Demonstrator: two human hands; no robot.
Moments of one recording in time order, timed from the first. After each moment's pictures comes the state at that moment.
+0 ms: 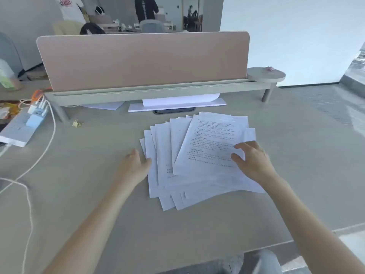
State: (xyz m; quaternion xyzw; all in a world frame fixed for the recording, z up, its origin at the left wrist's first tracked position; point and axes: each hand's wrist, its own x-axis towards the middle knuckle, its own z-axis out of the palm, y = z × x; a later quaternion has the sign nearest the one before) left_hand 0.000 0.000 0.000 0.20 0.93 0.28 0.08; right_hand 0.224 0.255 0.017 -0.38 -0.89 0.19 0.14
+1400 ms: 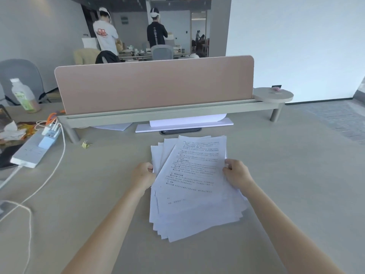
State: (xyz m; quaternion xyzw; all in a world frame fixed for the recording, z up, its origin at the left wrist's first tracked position) left_hand -0.043 0.046 -0.003 0.14 0.87 0.45 0.16; right_hand 0.143 0.272 0.001 -0.38 -0.82 0.39 0.14
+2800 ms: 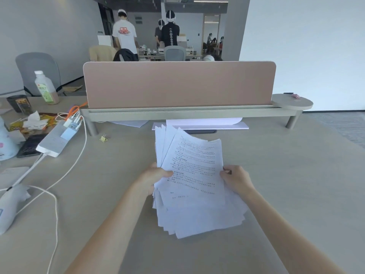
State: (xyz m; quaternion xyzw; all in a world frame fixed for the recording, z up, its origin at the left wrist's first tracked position) left_hand -0.043 0.008 0.016 0.10 0.74 0.58 0.31; right_hand 0.116 0.220 0.003 -0.39 -0.83 0.39 0.12
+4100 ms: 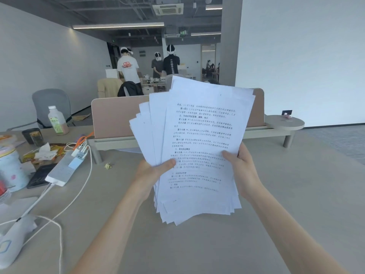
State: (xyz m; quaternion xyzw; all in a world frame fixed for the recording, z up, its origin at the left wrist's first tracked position) left_hand -0.009 -0.001 0.119 0.27 0.63 0.71 0.16; right_hand 0.129 0.207 0.114 -0.14 -0.62 0.69 0.34
